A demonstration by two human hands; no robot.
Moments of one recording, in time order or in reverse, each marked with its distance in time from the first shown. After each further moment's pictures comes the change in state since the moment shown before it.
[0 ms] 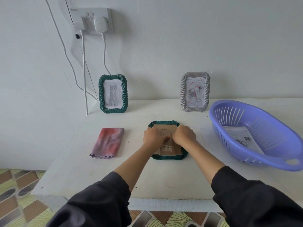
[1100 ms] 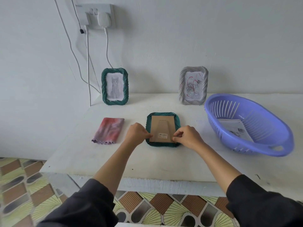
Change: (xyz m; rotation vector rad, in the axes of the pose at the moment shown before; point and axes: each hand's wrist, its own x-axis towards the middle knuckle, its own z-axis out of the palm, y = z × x) left_hand -0.033 -0.045 -0.024 -0.127 0.028 0.017; right_hand -0.029 0.064 0.002 0.214 -0.041 -0.365
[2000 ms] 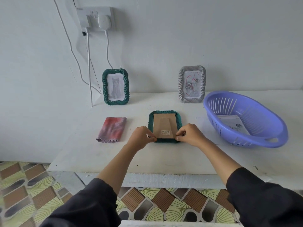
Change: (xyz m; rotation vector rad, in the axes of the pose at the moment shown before) left_hand -0.021 -0.008 0.000 0.144 -0.064 0.270; right_hand -0.013 -0.004 -0.007 0.002 -0.036 -0.045
